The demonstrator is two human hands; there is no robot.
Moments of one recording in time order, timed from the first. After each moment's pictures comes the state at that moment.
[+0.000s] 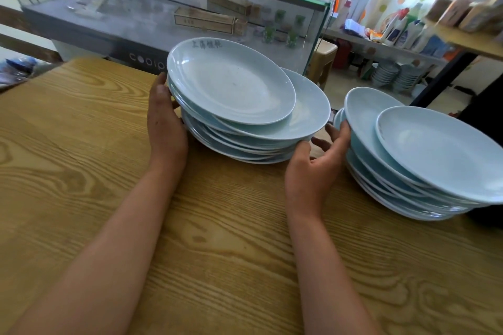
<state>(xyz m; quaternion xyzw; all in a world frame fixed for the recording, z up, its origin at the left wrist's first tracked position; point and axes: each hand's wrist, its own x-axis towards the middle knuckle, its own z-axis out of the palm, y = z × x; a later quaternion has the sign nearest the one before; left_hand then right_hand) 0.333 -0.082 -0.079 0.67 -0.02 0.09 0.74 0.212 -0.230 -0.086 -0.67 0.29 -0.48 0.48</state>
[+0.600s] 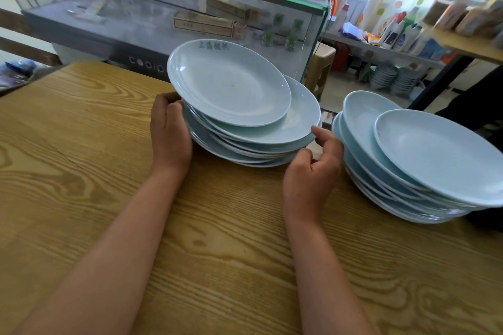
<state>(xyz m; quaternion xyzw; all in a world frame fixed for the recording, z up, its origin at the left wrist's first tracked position) 0.327 -0.088 -0.078 0.70 -0.05 0.13 0.70 0.214 -0.232 -0.090 -0.69 0.27 -0.51 0.44</state>
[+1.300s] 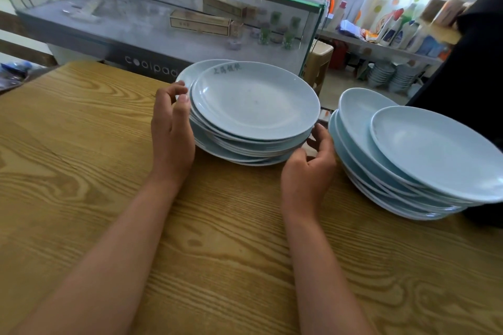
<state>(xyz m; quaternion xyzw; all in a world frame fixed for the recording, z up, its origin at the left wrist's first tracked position) 0.321 -0.090 -0.081 0.72 -0.14 0.16 0.67 0.214 -0.233 -0.087 -0.67 0.31 -0.45 0.50</state>
